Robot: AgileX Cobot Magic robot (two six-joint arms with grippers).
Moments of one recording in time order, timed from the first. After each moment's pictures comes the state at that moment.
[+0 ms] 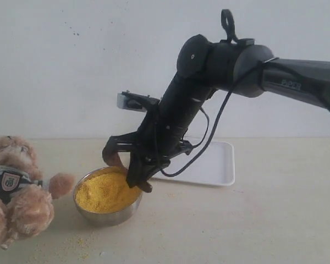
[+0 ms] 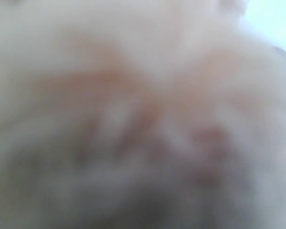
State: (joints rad) left arm 0.40 1.65 -0.56 -1.72 0.83 1.51; right arm 0.58 2.18 -1.97 0.50 1.22 -0.21
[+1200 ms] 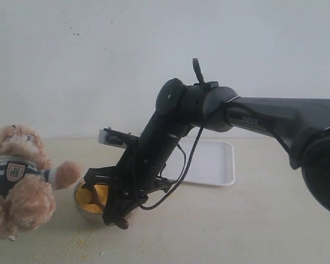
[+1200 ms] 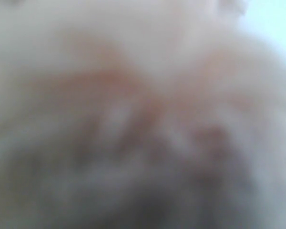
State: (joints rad) left arm 0.40 1.65 -0.57 -1.72 0.94 1.51; right arm 0.63 2.32 -1.97 0.64 1.22 -0.23
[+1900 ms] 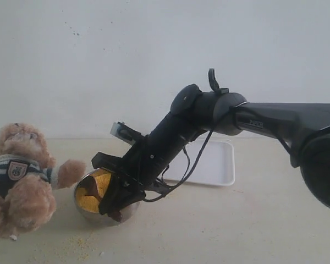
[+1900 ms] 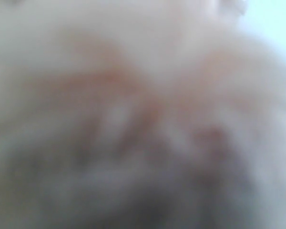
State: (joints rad) left arm 0.40 1.65 -0.57 -1.71 0.97 1.51; right arm 0.56 2.37 -1.97 0.86 1.22 -0.25
